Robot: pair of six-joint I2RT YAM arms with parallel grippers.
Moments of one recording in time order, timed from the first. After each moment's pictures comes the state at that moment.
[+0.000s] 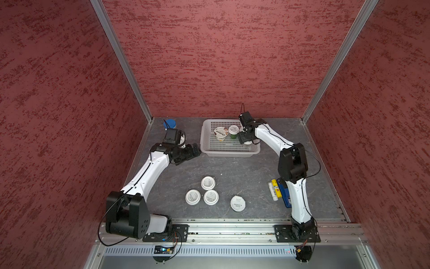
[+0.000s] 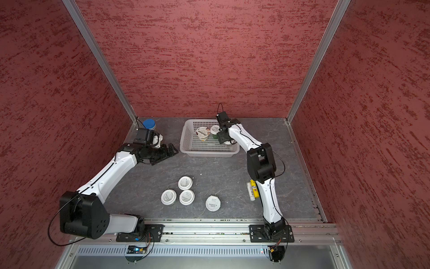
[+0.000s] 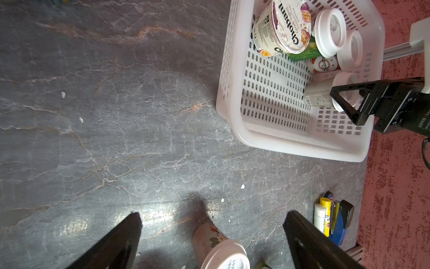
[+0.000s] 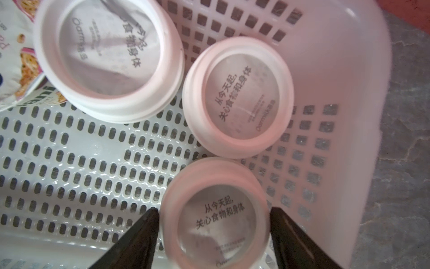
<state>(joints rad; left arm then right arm) -0.15 1.37 1.09 -0.74 0.31 -0.50 0.41 2.24 2.00 -0.89 0.22 0.08</state>
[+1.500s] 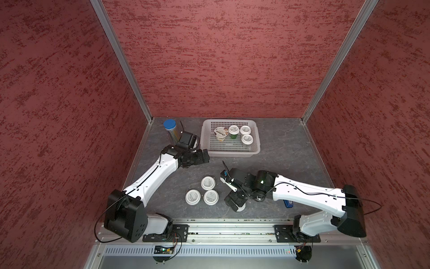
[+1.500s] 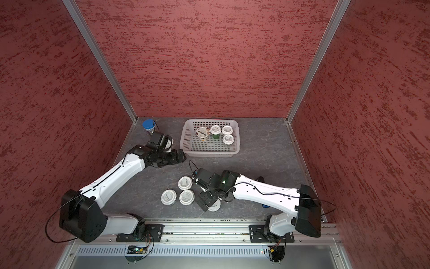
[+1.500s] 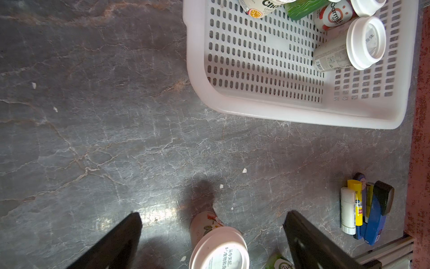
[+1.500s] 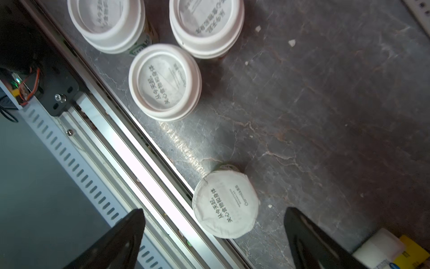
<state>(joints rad) -0.37 1.36 1.09 -0.77 0.14 -0.53 1.17 1.42 1.14 -0.93 0.00 0.36</state>
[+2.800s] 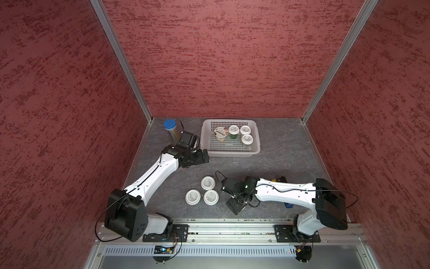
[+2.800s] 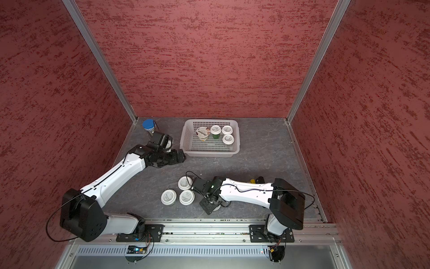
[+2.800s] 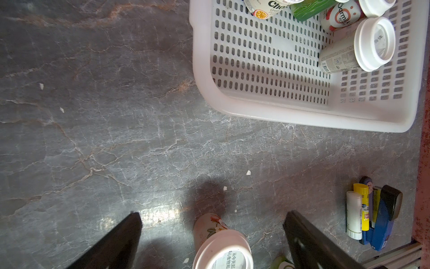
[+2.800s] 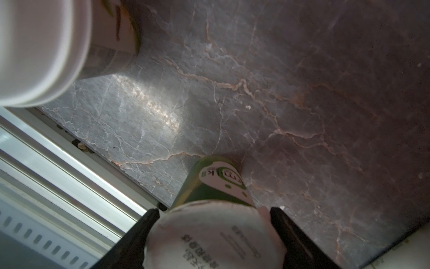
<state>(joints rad) -0.37 1.37 1.09 -0.77 0.12 -0.53 1.17 1.60 1.06 -0.88 0.03 0.43</state>
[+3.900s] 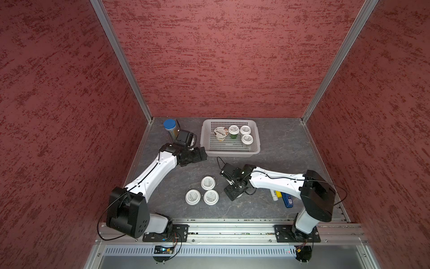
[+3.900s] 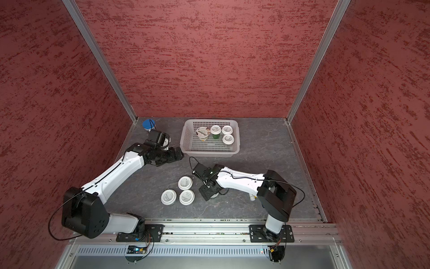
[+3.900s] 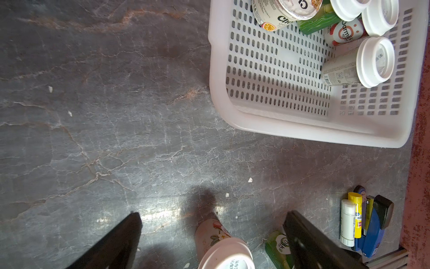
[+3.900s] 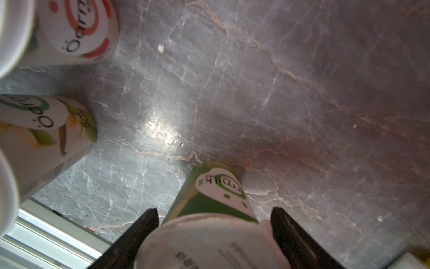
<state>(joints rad) -0.31 1.39 1.11 -0.77 0.16 -0.52 1.00 1.71 1.16 -0.83 0.03 0.35</state>
